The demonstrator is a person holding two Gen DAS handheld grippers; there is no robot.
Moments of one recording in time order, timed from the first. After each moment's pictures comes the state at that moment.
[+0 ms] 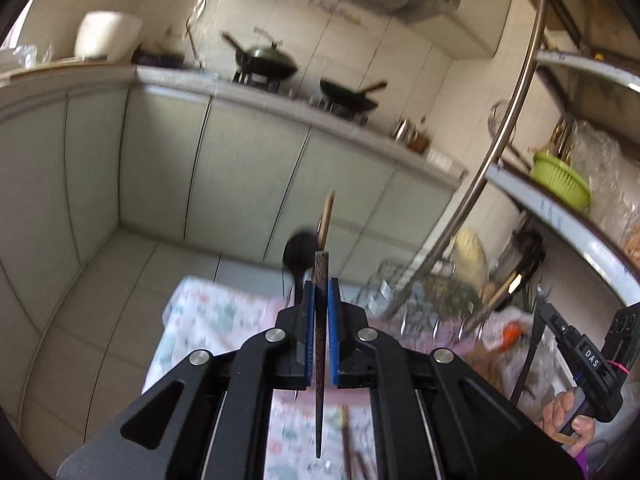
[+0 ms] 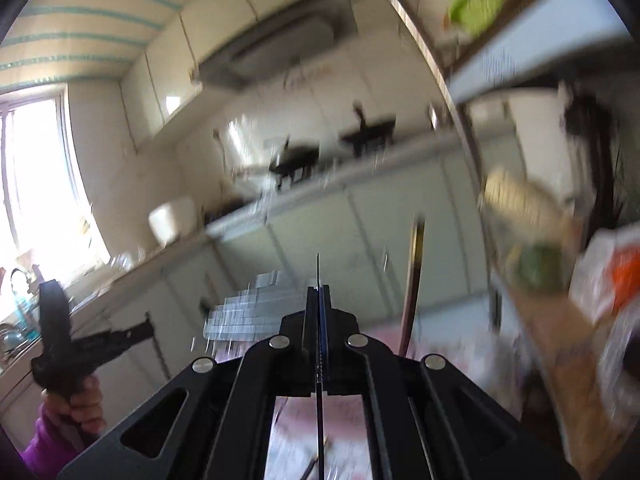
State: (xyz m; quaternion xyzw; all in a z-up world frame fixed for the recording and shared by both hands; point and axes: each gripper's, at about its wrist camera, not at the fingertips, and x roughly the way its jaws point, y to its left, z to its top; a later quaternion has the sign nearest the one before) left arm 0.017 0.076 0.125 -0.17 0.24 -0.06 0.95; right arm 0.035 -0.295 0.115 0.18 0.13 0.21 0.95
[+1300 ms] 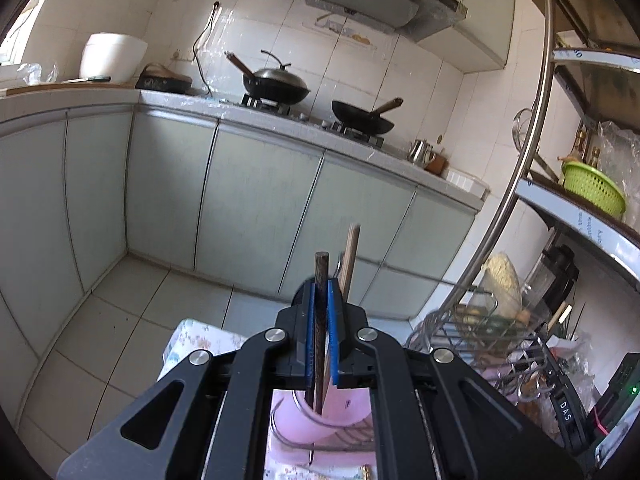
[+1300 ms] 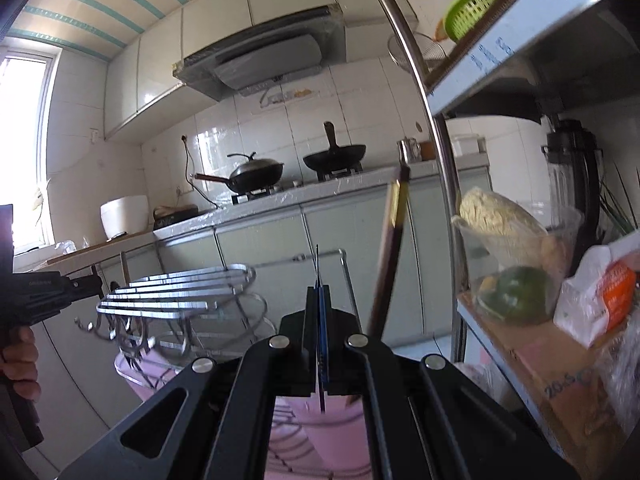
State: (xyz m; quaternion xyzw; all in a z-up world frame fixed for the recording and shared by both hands) left arm 0.077 0.071 0.091 -0.15 0.20 -0.02 0.97; right arm 0.078 -0.263 0.043 0.11 0.09 0.13 0.98
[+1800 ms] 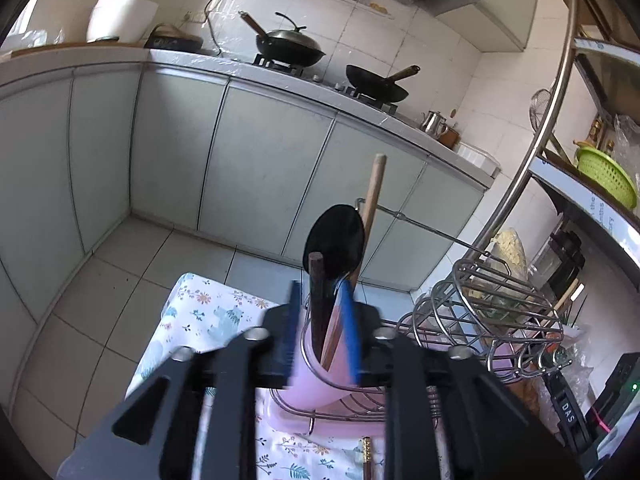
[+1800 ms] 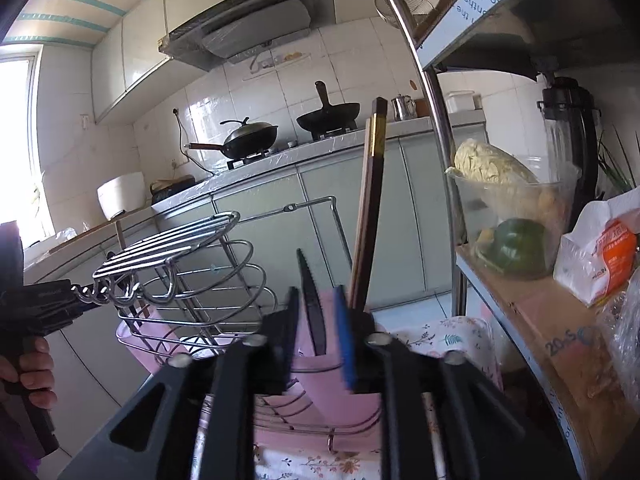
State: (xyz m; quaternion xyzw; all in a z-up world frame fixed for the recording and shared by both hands) left arm 0.078 0.076 0.064 -0.18 0.26 -0.01 0.95; right arm 0.078 -0.270 0.031 0.13 0.17 0.14 0.97
